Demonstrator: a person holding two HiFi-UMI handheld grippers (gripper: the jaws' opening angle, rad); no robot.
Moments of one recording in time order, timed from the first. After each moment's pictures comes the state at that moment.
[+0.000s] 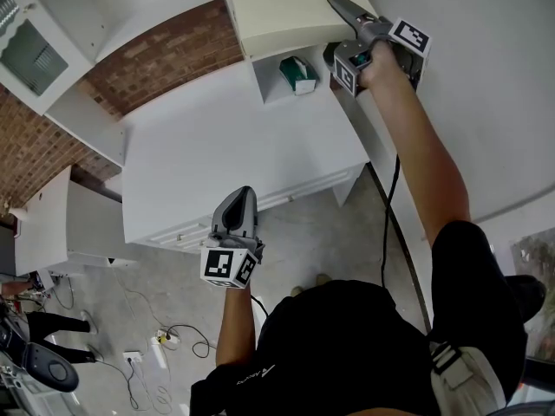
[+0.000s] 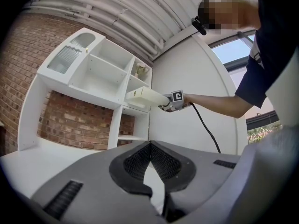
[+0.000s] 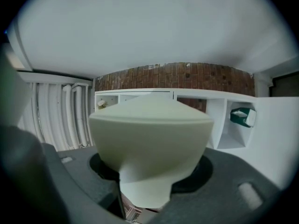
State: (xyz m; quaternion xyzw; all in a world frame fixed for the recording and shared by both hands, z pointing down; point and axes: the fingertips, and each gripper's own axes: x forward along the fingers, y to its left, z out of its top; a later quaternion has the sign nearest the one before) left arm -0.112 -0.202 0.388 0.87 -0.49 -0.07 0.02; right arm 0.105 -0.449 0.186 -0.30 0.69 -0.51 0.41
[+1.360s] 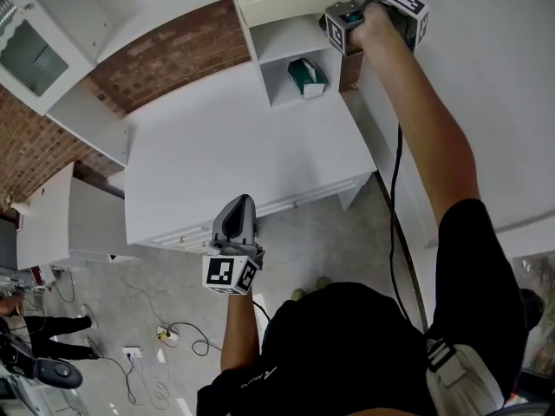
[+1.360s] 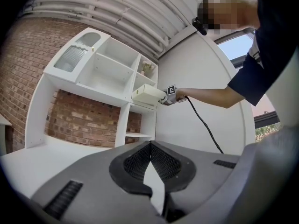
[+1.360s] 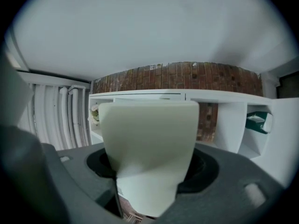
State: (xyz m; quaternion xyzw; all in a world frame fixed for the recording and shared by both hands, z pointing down) left arm -0.131 -0.224 0.400 0.85 -0.52 -0.07 0.03; right arm 0.098 -0.545 0.144 -0.30 0.69 -0.50 0.42
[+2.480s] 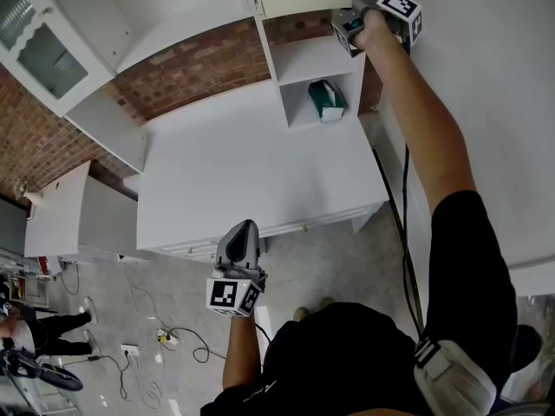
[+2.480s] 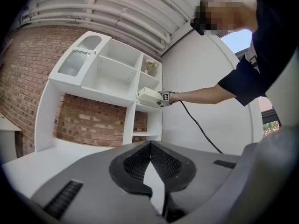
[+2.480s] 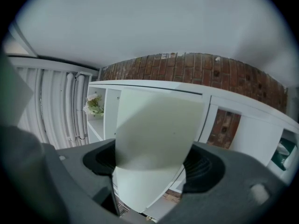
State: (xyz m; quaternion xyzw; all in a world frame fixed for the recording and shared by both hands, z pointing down) left arm -0.140 -0.230 0.405 0.83 -0.56 -0.05 0.03; right arm 0.092 -0.657 0.134 -0.28 0.77 -0.43 0.39
